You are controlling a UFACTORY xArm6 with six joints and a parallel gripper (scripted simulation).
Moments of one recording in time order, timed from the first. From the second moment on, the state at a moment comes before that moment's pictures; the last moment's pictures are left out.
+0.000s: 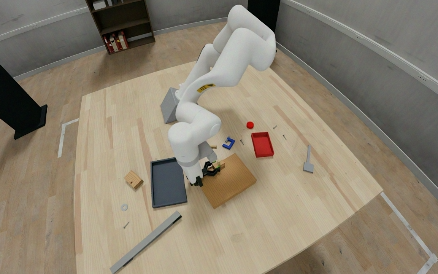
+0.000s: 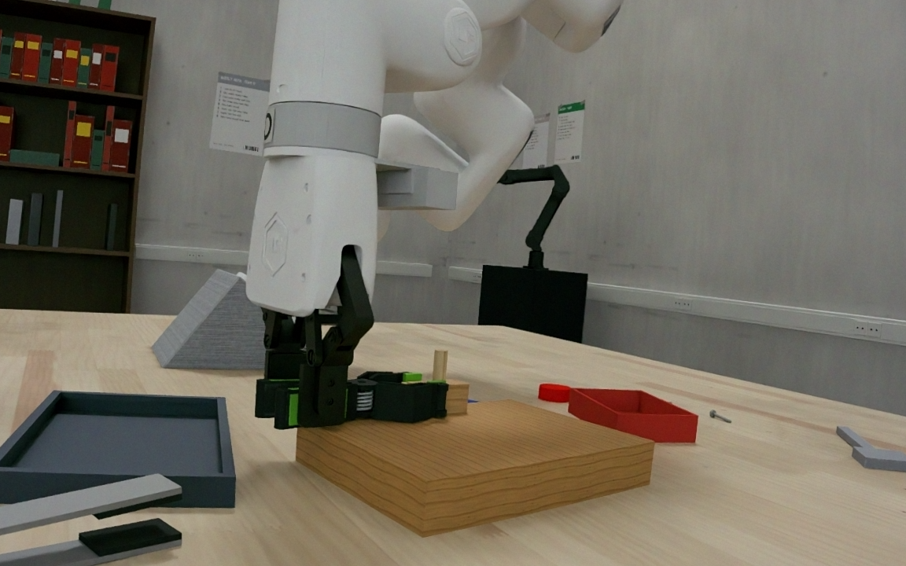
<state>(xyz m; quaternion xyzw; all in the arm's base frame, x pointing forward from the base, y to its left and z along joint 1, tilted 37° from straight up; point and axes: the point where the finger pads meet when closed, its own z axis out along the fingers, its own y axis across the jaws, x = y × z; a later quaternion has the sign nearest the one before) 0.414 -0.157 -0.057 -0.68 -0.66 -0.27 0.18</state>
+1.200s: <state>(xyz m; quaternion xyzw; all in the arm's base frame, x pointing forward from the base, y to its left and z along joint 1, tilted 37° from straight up) 0.407 -0.186 -0.018 -0.68 -0.66 -0.27 0.18</state>
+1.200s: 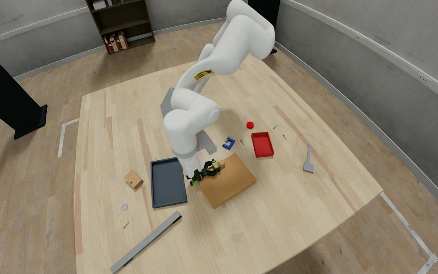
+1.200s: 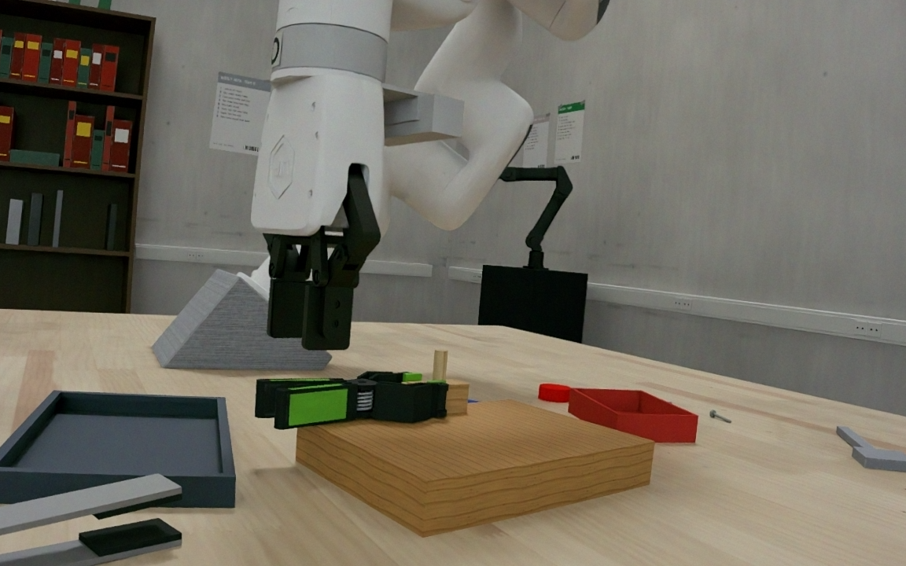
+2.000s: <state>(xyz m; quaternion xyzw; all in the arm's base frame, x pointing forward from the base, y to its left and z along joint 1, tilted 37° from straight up) 0.403 -0.204 0.006 -0.68 -0.66 -0.27 0.18</state>
